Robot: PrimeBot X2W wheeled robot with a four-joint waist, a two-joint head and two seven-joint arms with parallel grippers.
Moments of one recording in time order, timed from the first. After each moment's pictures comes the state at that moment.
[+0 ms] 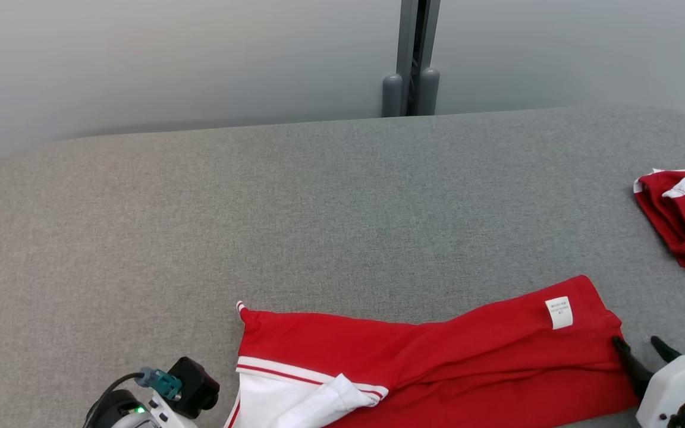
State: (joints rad) left arm -0.49 0.85 -1.28 -0.11 -1.09 -0.05 0.25; right arm -0.33 -0.46 0.58 0.84 0.84 0.13 -0.14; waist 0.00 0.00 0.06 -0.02
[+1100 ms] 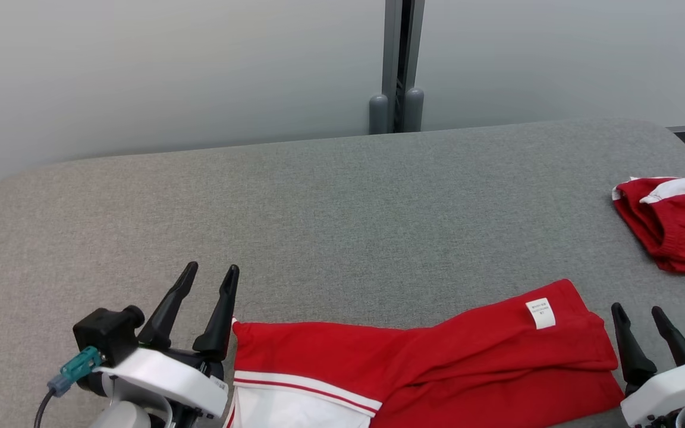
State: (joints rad) left arm -0.22 0.40 -0.58 0.15 -0.82 0.07 -0.26; right arm -0.16 -0.33 0.19 0.56 0.62 0.13 -0.26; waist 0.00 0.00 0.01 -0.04
